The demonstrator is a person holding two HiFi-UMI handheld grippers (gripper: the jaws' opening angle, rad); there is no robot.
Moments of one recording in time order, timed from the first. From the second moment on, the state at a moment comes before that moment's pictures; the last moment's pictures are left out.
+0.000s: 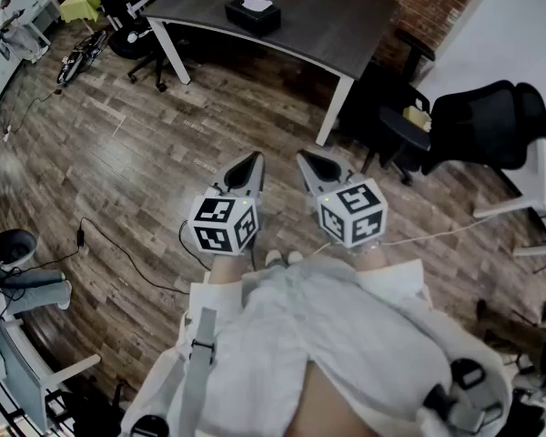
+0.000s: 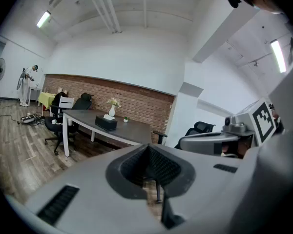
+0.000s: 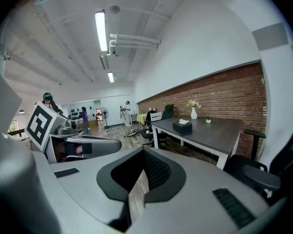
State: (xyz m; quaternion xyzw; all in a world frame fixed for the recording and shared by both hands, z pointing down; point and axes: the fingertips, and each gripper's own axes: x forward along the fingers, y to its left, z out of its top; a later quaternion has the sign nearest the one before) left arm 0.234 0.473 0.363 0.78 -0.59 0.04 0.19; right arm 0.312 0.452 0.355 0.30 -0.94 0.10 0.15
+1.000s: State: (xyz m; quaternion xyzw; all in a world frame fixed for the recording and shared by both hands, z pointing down) left arm 0.219 0.474 0.349 0.84 -0.53 -0.01 0.15; right arm 0.287 0.460 0.355 0.30 -0.94 0.14 0.08
